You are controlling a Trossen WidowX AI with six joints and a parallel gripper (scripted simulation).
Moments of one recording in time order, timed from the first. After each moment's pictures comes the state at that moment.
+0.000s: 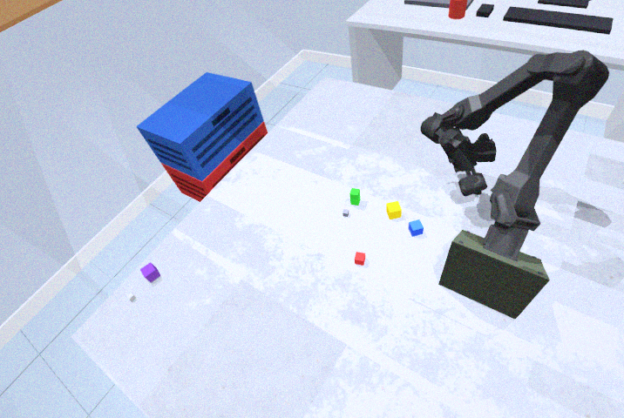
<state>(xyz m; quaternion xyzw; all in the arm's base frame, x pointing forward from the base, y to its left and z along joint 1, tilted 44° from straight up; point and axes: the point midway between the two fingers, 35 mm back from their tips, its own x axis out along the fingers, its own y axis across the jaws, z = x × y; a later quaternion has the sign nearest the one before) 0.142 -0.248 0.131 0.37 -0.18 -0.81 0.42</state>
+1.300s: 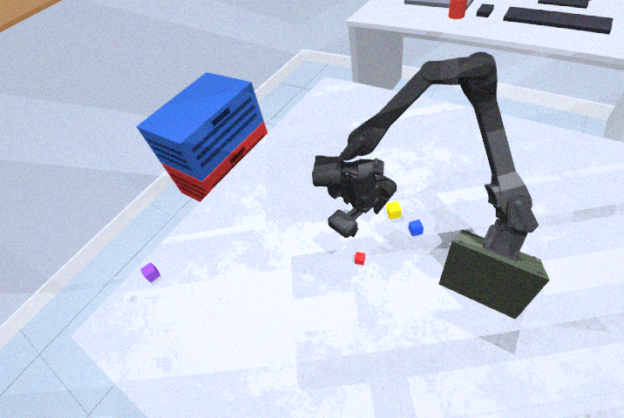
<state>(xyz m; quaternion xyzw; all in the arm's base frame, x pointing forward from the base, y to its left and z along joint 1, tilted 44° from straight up) 0.309 0.010 -0.038 -0.21 0.61 -0.31 0.70</state>
